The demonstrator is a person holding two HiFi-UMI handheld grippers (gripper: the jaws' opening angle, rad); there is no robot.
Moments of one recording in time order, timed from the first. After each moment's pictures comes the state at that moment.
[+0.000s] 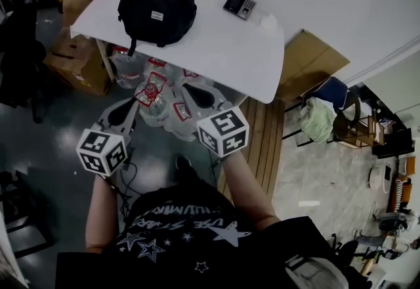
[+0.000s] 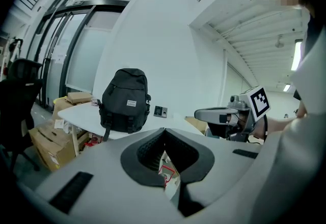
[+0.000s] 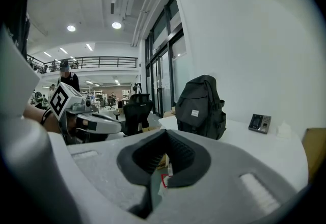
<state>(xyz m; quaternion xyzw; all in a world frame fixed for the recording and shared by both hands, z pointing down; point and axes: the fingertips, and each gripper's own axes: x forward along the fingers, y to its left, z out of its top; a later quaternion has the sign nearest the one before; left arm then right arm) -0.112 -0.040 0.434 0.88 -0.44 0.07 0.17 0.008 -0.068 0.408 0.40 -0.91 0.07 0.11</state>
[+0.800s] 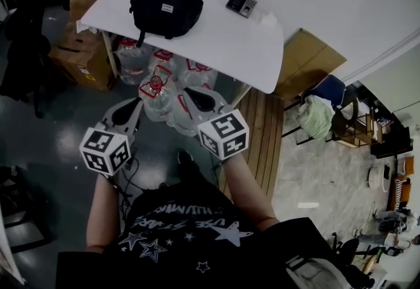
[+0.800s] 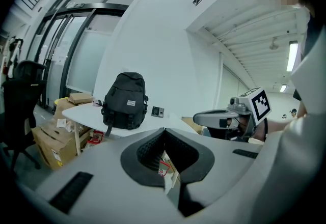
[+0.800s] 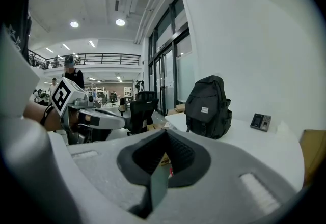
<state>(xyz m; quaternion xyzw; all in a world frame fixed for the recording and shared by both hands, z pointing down) -0.135 0.030 0.428 0.88 -0.43 0.07 0.16 -0.024 0.008 0.410 0.40 -0.91 0.06 0.13</state>
